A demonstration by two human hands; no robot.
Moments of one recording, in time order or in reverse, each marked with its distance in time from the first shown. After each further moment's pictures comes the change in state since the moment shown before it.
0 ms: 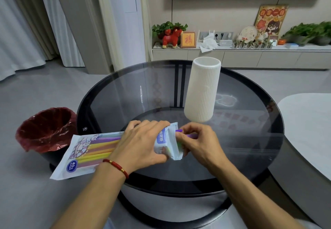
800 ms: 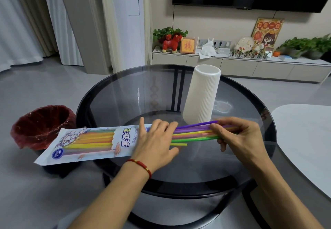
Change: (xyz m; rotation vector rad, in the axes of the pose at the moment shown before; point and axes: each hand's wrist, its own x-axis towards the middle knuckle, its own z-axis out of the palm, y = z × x) left_hand 0.020 0.037 0.020 0.066 -0.017 -0.113; right_hand -0.014 -0.021 -0.089 -0.024 0.176 -0.253
